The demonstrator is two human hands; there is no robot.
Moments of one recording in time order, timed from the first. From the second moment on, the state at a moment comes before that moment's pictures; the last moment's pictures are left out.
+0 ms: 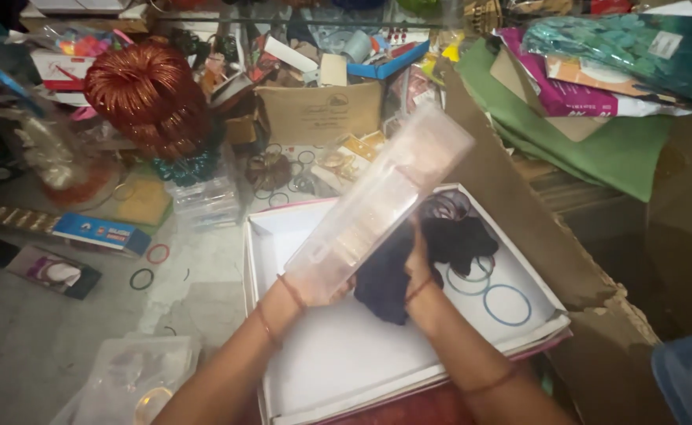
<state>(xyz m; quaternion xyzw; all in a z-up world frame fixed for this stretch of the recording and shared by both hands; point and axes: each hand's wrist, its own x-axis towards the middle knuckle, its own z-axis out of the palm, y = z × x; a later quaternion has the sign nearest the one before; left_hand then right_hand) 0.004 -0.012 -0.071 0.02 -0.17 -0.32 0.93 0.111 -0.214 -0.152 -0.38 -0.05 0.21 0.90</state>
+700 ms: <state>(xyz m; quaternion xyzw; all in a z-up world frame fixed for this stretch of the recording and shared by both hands) -0.006 -0.023 -0.016 0.59 0.12 0.03 0.80 0.166 -0.430 -0.202 -0.50 -0.03 0.18 0.85</state>
